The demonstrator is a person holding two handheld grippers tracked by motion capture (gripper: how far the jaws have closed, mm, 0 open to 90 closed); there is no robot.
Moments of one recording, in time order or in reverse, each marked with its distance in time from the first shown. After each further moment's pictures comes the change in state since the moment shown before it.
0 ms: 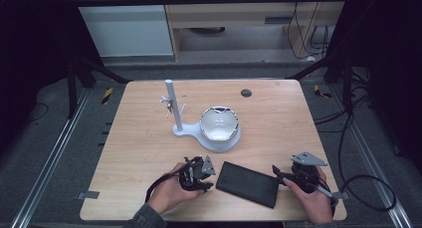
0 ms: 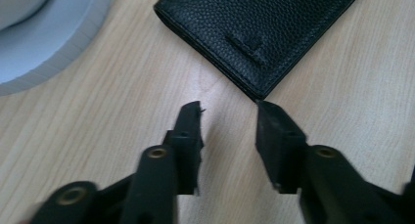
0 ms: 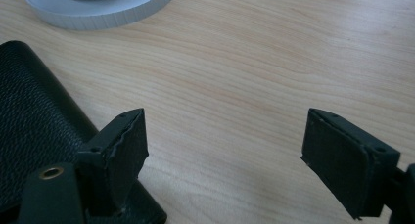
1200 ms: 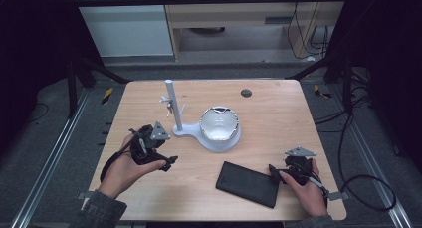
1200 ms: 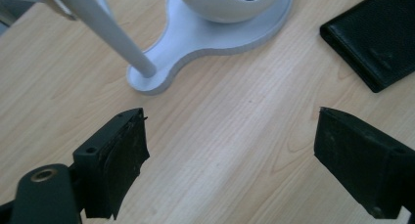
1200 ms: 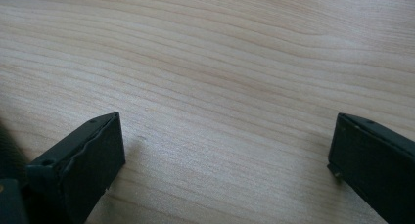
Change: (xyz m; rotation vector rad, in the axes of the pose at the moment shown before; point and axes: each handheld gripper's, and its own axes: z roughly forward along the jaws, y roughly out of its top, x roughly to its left) left arm 0.063 -0.037 -0.114 -0.089 0.254 -0.210; right arm -0.009 -0.003 0.043 0.137 -0.029 0.061
